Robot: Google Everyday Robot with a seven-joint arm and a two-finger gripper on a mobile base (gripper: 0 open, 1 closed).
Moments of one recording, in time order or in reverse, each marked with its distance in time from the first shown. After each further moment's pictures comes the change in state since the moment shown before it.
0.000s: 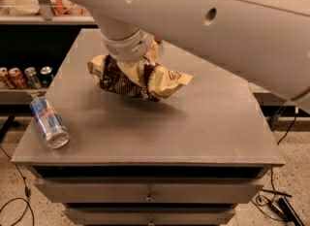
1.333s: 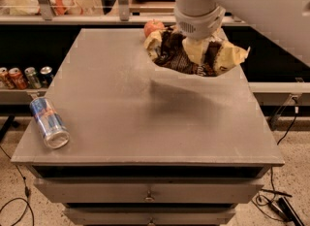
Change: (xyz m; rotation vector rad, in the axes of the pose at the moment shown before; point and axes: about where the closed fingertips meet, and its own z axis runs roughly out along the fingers) arm 0.078 -0.123 0.013 0.079 -0.007 0.001
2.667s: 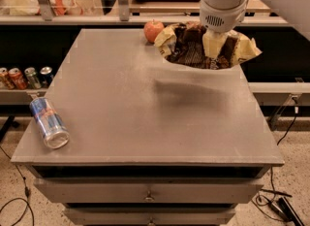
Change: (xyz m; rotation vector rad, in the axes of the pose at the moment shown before) arm 0.009 -0.038 0.020 -0.045 -0.090 -0.153
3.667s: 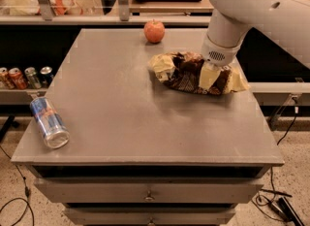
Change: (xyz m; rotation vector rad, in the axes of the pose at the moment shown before) arm 0.006 0.042 0.086 -0.213 -0.108 -0.068
